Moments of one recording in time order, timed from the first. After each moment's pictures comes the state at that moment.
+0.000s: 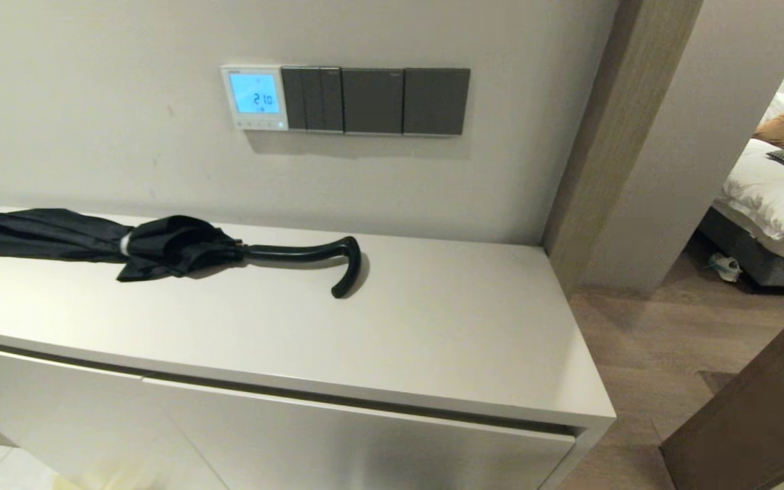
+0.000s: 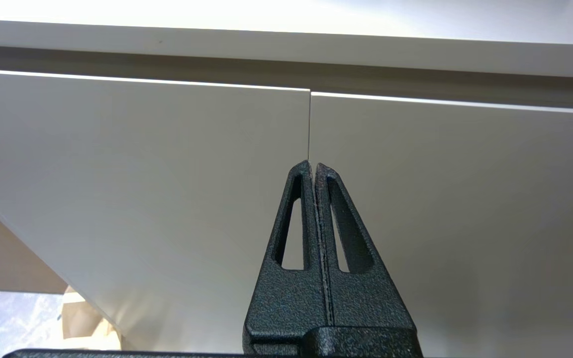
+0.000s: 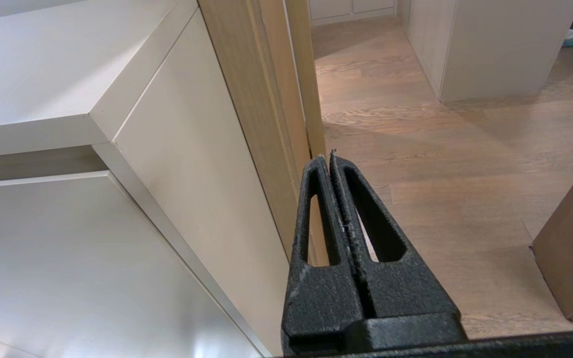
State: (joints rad) left arm -0.01 0.00 0.00 0.01 0.01 0.03; right arm 0.00 0.00 0.00 -0.02 0.00 0.09
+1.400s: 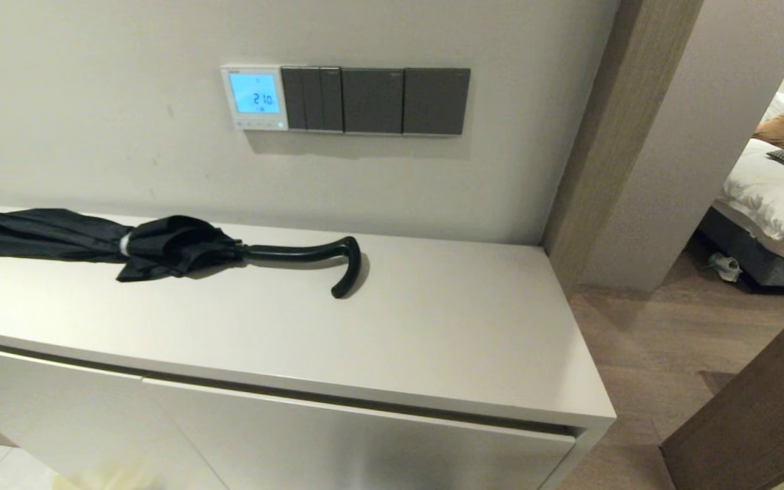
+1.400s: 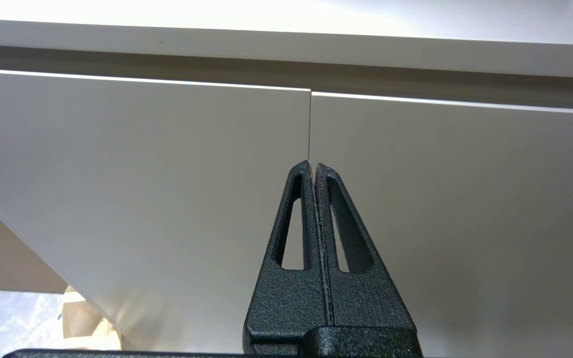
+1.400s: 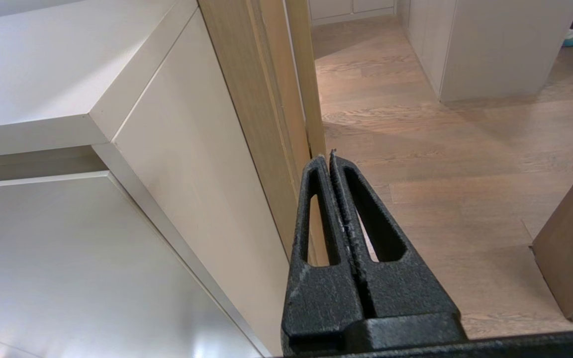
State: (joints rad) left arm -0.01 0.00 0.00 0.01 0.01 0.03; right arm 0.00 0.00 0.00 -0.02 0.00 0.09
